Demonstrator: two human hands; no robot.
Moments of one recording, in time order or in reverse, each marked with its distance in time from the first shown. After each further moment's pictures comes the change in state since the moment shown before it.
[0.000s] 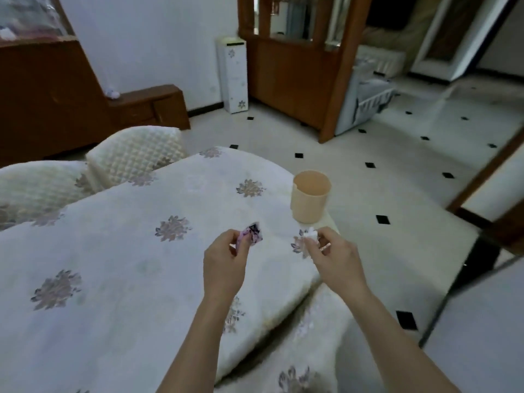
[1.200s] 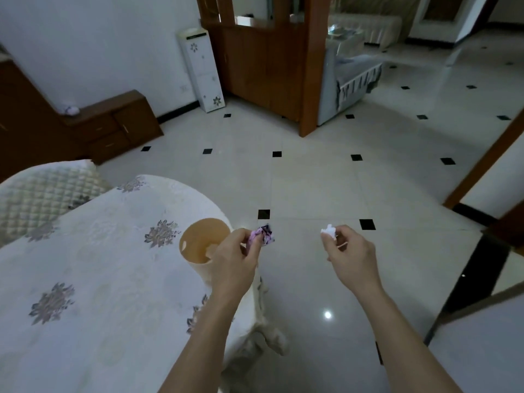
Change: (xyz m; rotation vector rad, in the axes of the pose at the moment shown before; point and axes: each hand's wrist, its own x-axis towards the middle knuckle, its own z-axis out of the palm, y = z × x) left_hand 0.143 0.154 0.378 0.112 -0.101 0.039; right_hand 0.276 0.287 -0.178 0.150 0.092 0.182
